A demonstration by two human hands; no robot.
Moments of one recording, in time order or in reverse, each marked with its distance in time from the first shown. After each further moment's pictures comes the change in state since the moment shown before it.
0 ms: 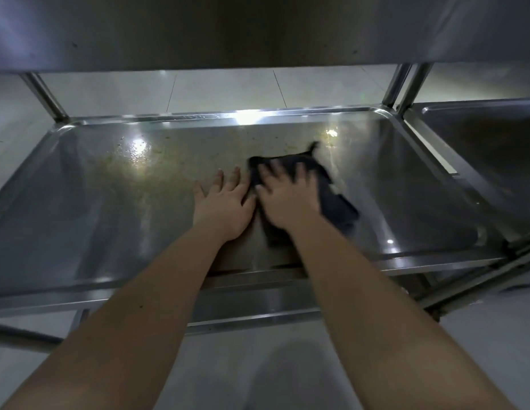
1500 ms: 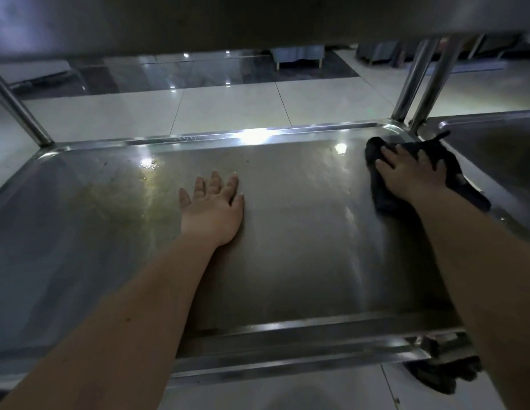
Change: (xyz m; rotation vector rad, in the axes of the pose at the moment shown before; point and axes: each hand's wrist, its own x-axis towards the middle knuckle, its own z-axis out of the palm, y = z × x) left_hand 0.074 -0.002 0.002 0.012 0.021 -0.172; right_hand 0.101 0.212 -0.041 0.021 -0.017 0.385
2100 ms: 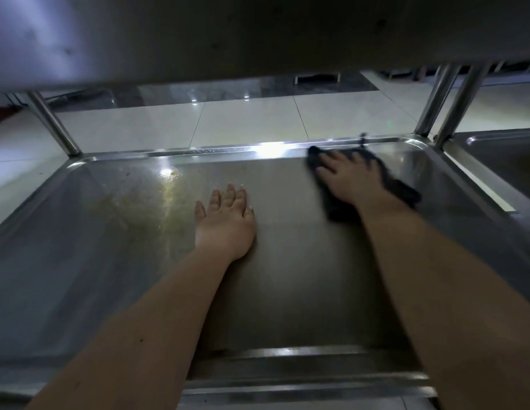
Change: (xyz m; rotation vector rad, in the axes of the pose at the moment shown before) left_hand 0.002 0.001 -0.002 -0.044 0.003 -0.041; right_hand 0.016 -0.119 0.019 -0.007 0.005 -0.348
